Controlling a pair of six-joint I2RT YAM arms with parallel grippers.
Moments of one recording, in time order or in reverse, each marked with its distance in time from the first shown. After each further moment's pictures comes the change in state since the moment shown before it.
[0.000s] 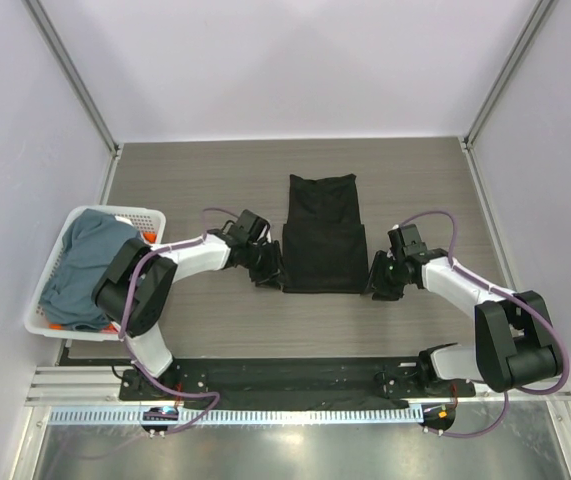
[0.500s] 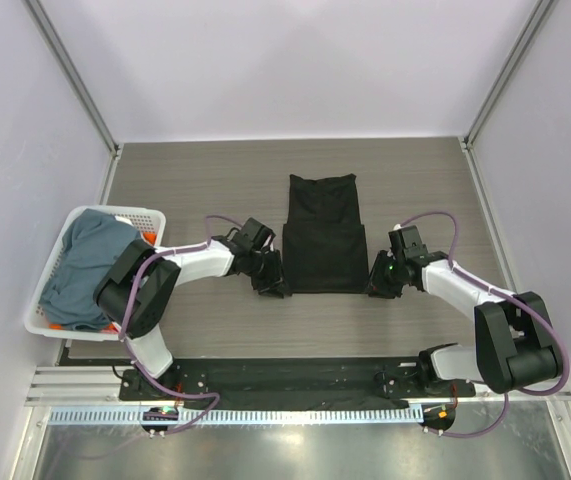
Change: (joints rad) left arm -0.047 0.002 -0.042 0.013 -0.022 -0.050; right arm 0.000 -0.006 -0.027 0.068 0.001 0.034
